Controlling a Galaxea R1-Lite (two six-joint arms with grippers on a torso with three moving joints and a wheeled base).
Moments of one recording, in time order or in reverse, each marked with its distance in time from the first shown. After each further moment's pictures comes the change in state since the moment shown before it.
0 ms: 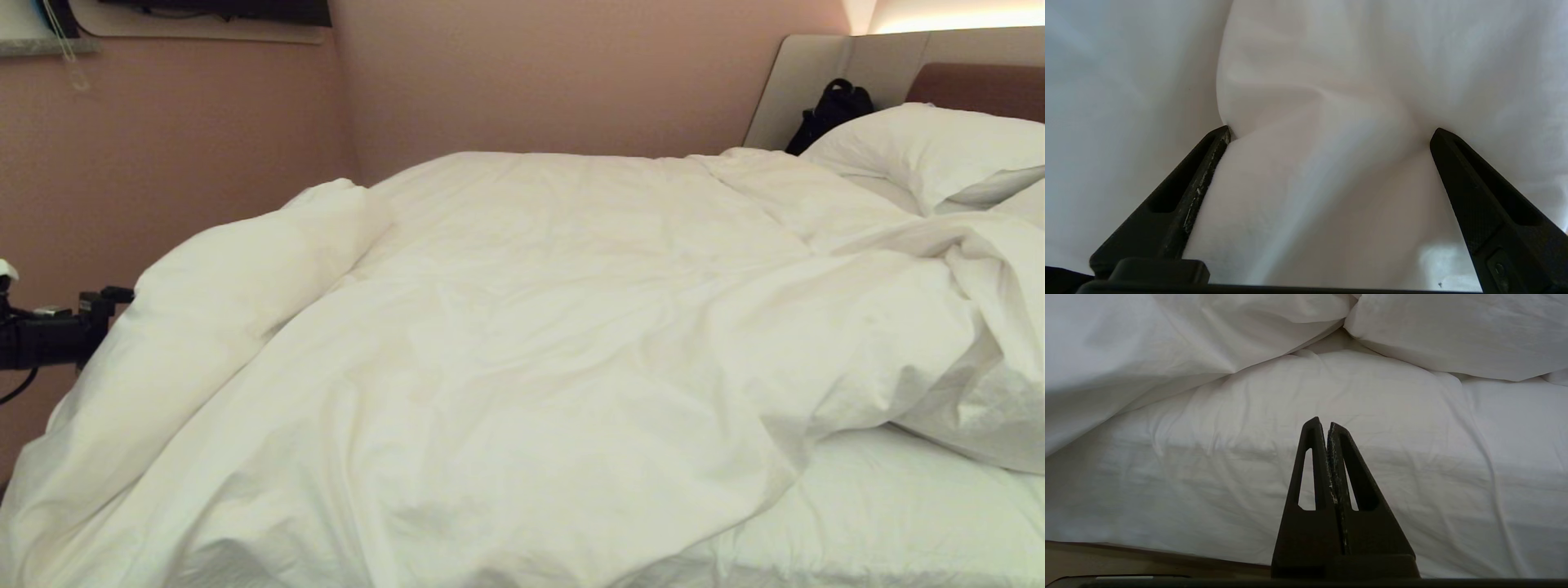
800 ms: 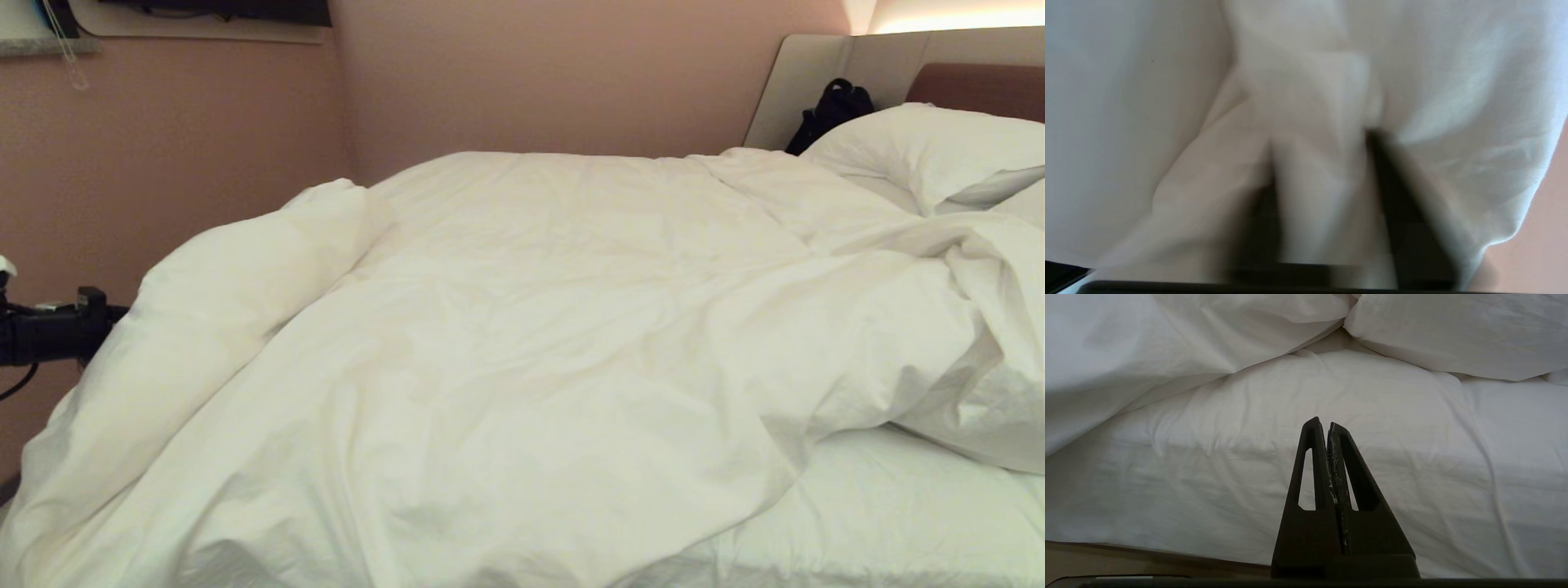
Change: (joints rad) left arm 0.000 -0.018 -0.001 0.025 -0.055 0.000; right arm 0.000 0.000 0.000 0.000 0.000 0.000
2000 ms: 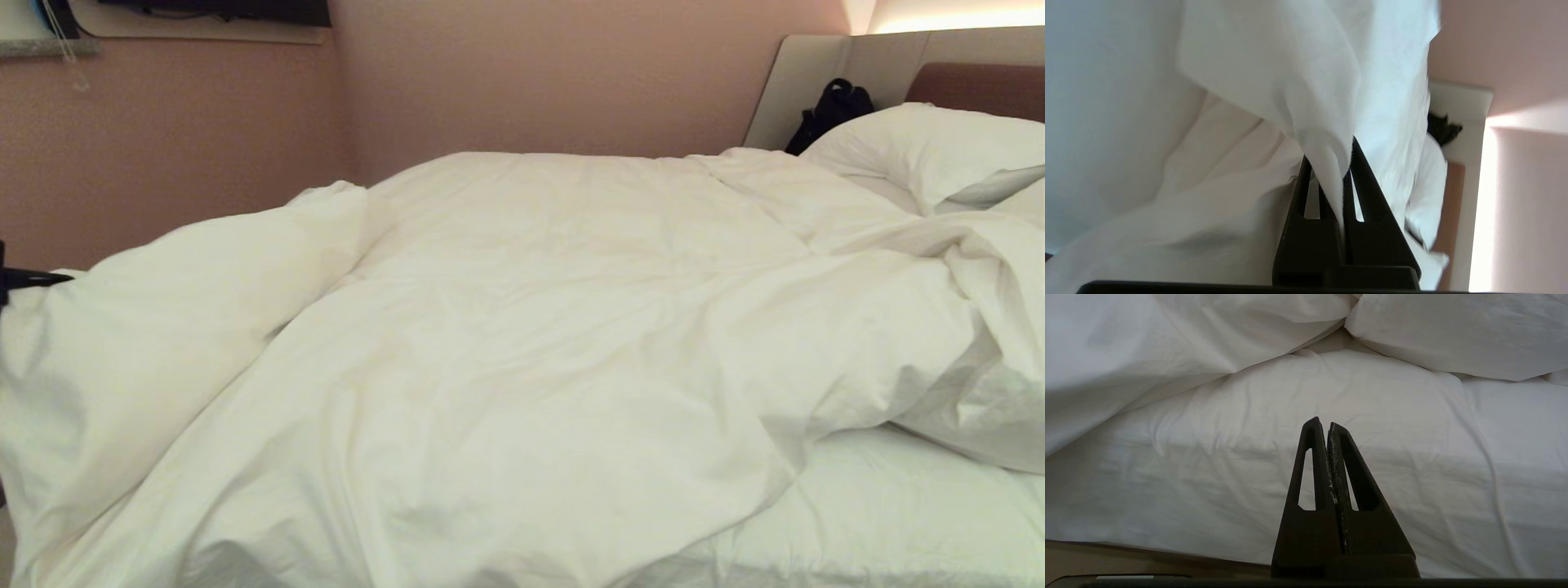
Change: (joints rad) left arm 0.117 -0.224 0.004 0.026 0.156 0.003; right arm 0.000 0.000 0.000 0.000 0.000 0.000
